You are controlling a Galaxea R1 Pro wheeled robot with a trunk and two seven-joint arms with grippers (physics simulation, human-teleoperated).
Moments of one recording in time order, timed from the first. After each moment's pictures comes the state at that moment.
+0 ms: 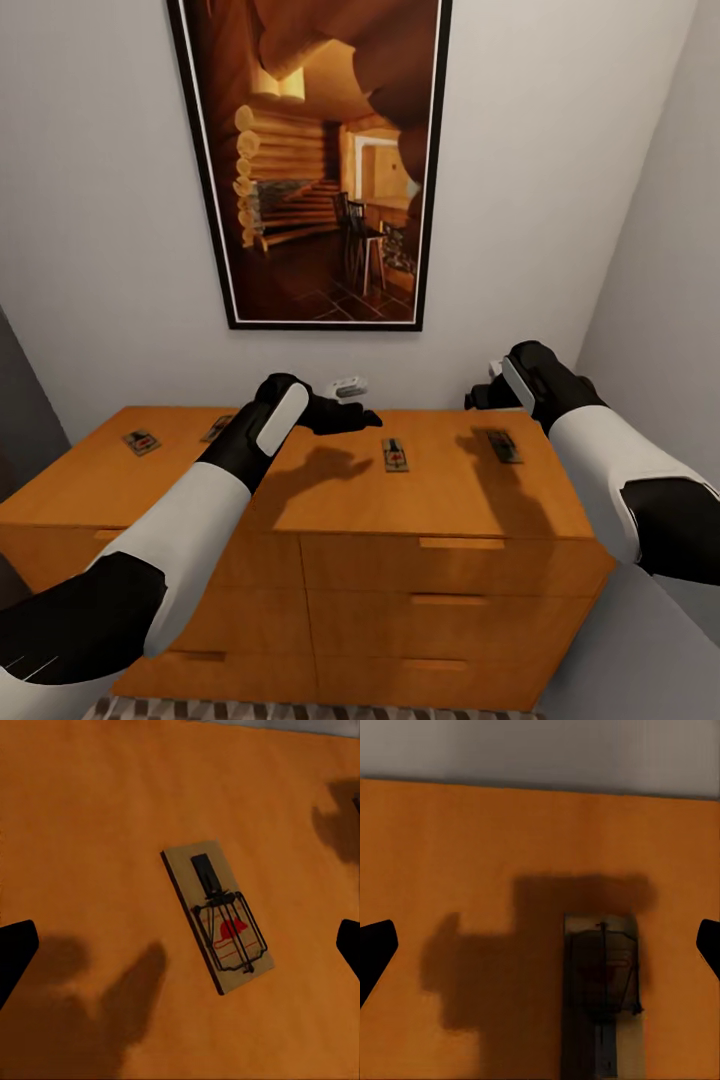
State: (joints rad) left arm -1.11 -0.15 -0.30 -0.79 0.66 1.01 0.07; right arm -1.34 -0.09 0.14 -0.46 -0.05 1.00 0.04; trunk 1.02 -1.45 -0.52
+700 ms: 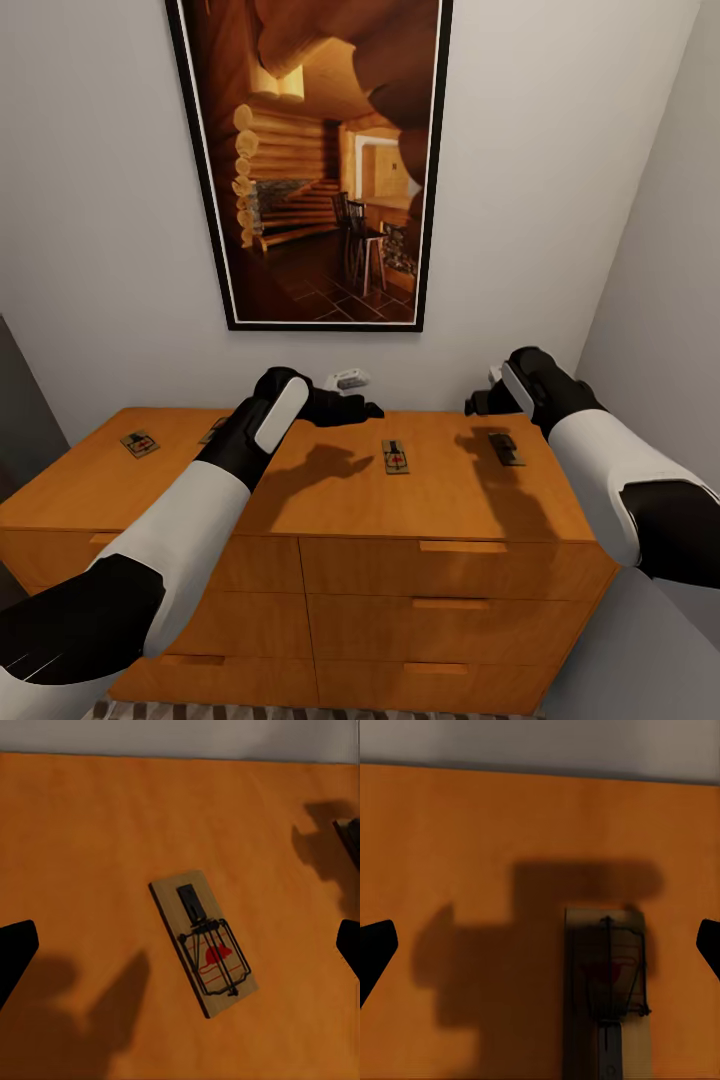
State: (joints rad) left arm -1.11 -0.15 -0.30 -0.85 0.65 1.01 0.07; right arm -1.32 -0.09 0.14 -0.44 -0.05 1.00 0.04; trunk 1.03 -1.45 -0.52
